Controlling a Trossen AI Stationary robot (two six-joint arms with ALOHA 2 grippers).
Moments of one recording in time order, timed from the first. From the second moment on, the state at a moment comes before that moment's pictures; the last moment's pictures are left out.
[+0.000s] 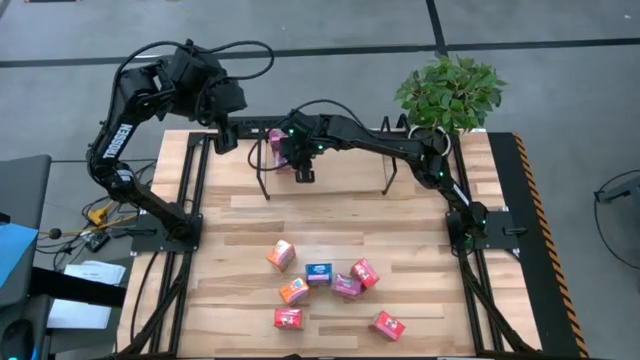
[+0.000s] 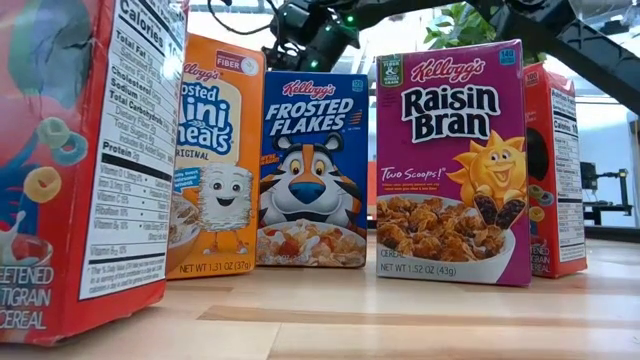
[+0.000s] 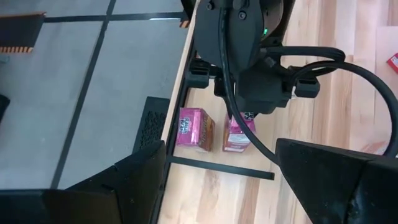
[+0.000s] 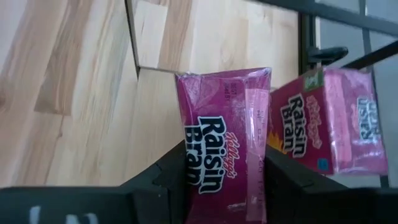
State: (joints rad) left arm 0.54 1.50 2.24 -1.49 -0.06 0.40; right arm -0.32 2.31 2.33 -0.90 -0.05 -0.47
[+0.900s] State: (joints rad) left arm 0.54 1.50 2.24 -1.49 -0.06 0.40; right arm -0.33 2.36 2.33 -0.88 -0.05 -0.47
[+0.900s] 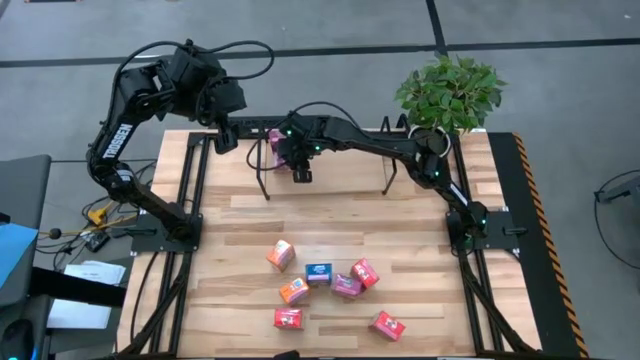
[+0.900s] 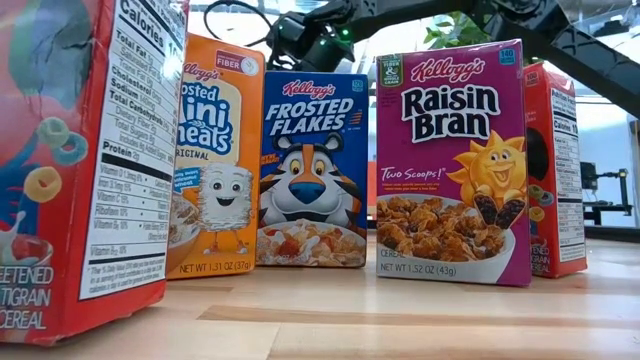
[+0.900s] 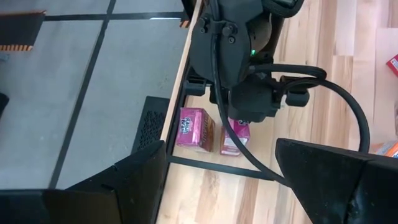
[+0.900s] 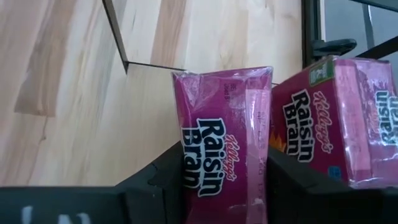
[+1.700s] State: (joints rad) left arm 0.54 1.50 2.24 -1.49 -0.06 0.40; right arm -0.32 2.35 2.35 -0.91 0.05 -0.48
